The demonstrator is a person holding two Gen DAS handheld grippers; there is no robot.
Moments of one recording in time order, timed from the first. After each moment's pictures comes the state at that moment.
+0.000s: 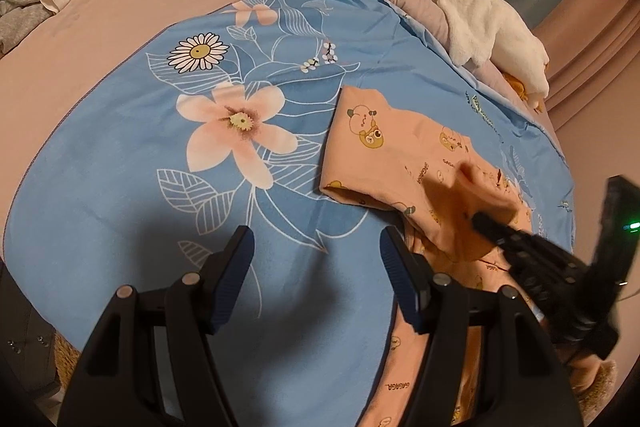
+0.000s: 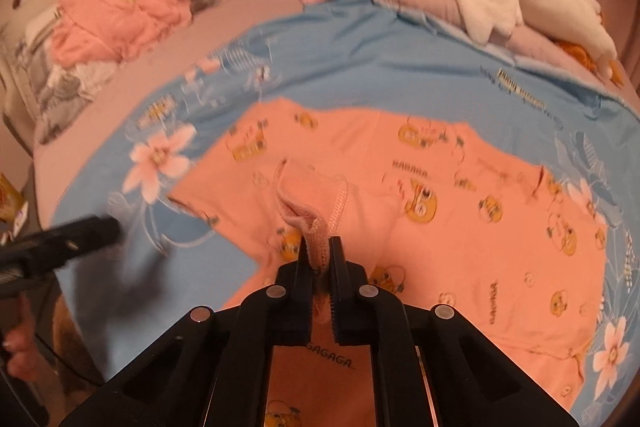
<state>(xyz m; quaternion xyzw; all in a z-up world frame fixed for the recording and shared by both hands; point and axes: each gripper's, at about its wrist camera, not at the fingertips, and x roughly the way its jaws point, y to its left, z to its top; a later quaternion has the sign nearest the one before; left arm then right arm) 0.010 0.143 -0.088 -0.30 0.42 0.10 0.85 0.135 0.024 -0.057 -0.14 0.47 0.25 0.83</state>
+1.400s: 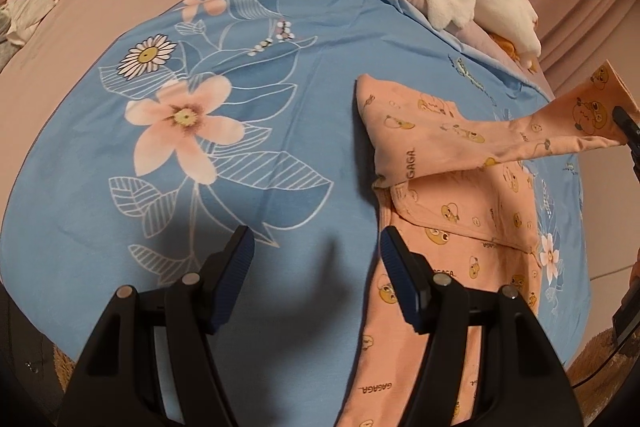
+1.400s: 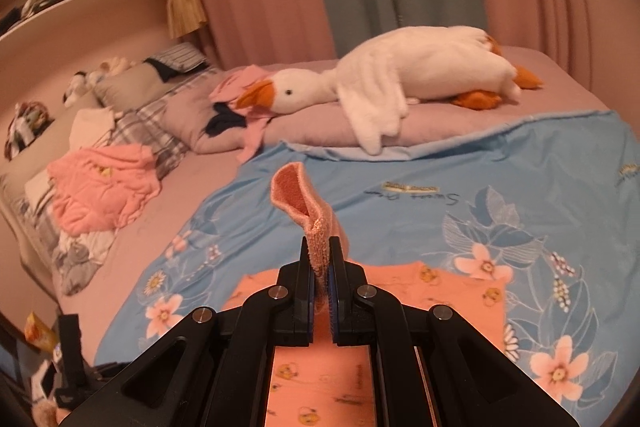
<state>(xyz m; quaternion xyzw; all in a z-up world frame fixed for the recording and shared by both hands) 0.044 0.104 -0.088 -0.25 0.46 0.07 0.85 0.170 -0.099 0.063 0.03 0.34 0.19 0.92</state>
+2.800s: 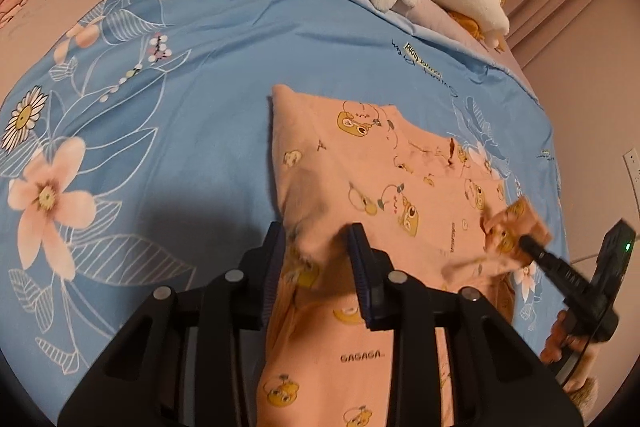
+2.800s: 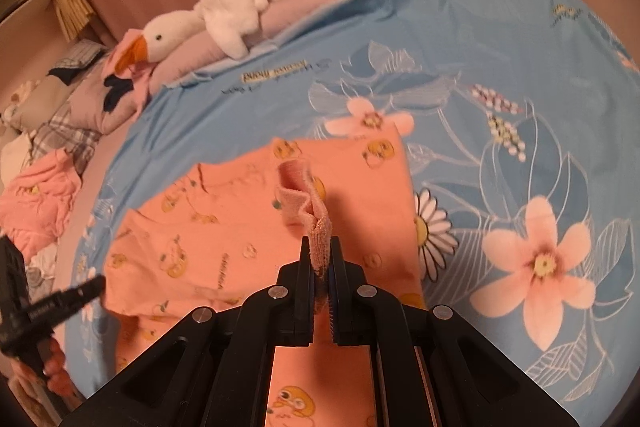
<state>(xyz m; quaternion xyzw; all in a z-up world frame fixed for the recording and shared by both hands) 0.148 0.059 -0.093 -0.24 0.47 -0.01 0.85 0.176 -0.208 -0.054 0.11 0.47 0.06 0.87</state>
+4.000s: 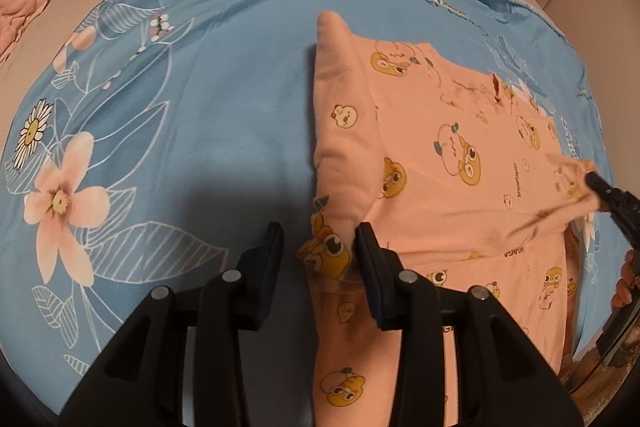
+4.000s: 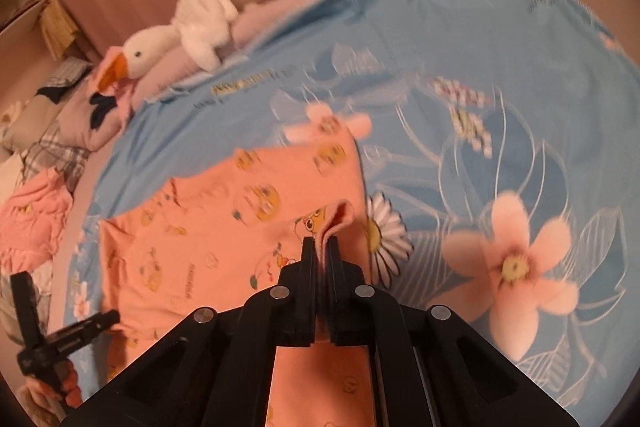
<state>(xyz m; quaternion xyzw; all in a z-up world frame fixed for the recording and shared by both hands) 0.140 0.058 -0.125 -0.14 0.53 0.02 0.84 0.174 -0.236 -0.044 0.12 0.46 0.05 0.88</state>
